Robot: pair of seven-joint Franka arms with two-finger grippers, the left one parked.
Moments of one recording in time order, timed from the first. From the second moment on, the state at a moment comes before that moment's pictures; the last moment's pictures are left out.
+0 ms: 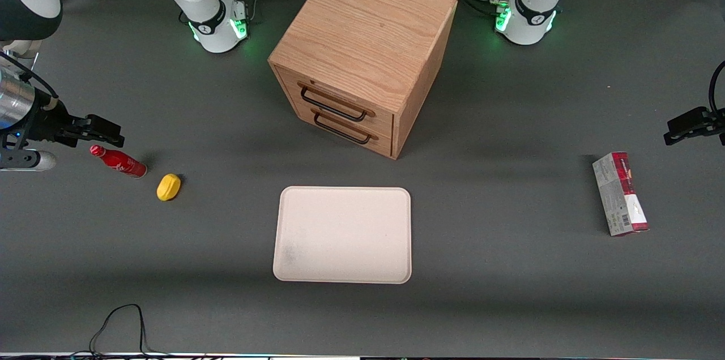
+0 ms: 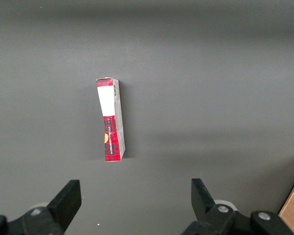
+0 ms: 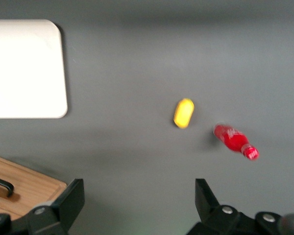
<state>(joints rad) 0.16 0.12 -0.16 -1.50 0.00 1.53 0.07</state>
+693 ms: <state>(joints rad) 0.15 -0.03 -0.49 -2.14 -0.02 2.19 -0.40</state>
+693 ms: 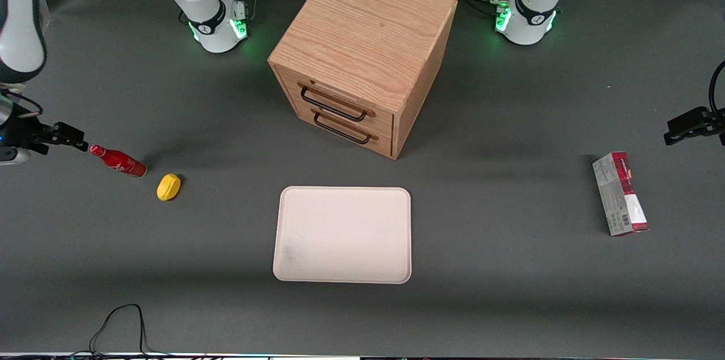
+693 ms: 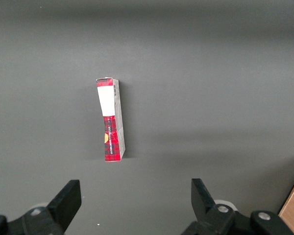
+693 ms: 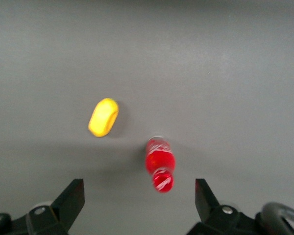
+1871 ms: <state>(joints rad) 0.15 0.05 -0.57 -2.40 0.16 2.59 -0.65</state>
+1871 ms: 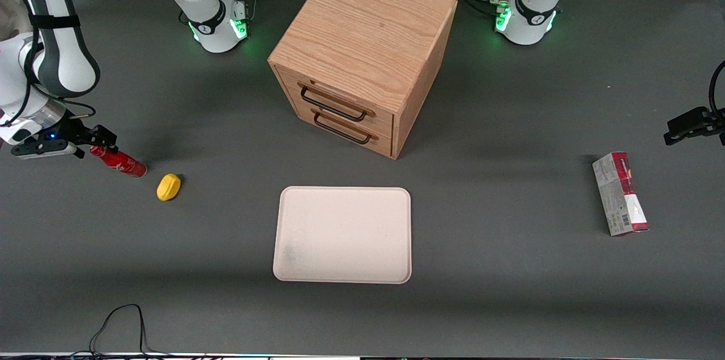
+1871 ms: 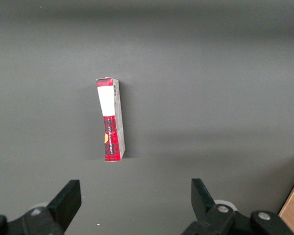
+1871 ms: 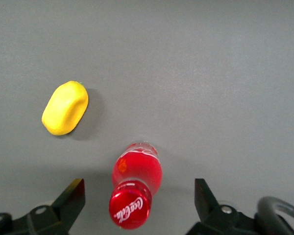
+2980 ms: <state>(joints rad) 0.15 0.05 -0.52 -2.13 0.17 2.21 -0.55</state>
